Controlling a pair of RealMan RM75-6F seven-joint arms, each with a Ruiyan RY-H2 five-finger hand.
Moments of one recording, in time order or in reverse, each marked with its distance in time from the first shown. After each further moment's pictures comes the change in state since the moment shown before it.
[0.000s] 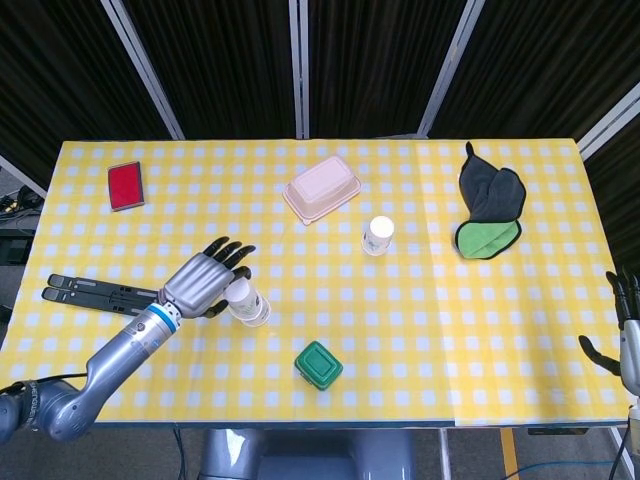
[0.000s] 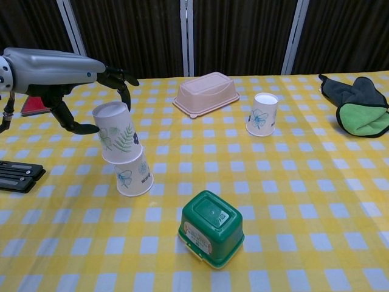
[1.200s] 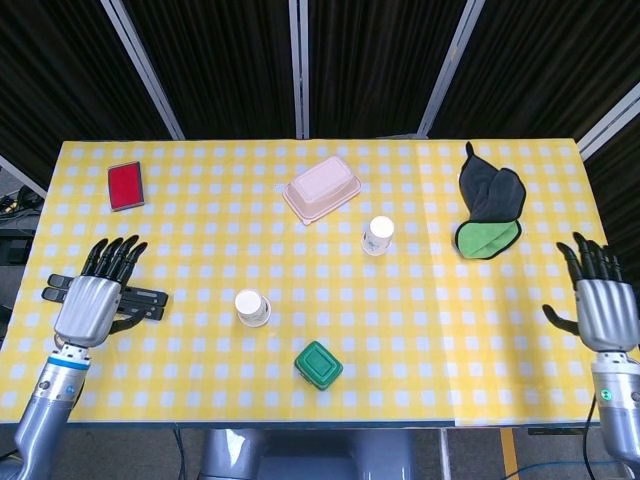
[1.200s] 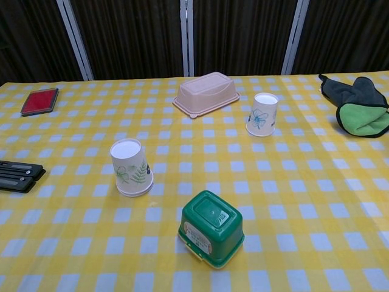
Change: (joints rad) left arm 0.436 -0.088 0.137 0.187 0.336 0.658 -0.261; right arm 0.186 -0.006 0.078 -0.075 0.073 -0.220 -0.141
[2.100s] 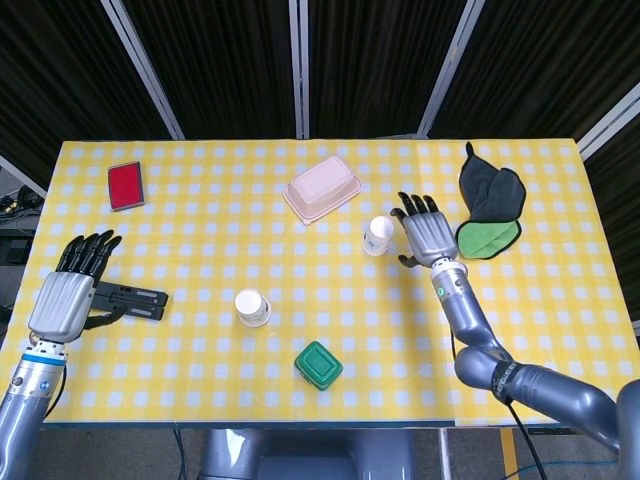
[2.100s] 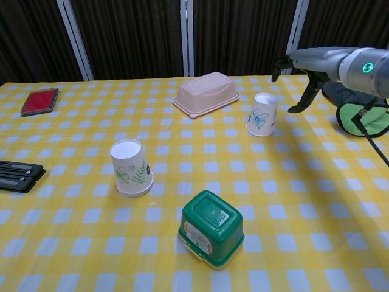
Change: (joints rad) left arm 0.053 0.060 -0.073 0.043 0.011 -0.083 -0.160; right arm 0.613 -0.374 0.117 0.262 0.559 -0.499 -0.417
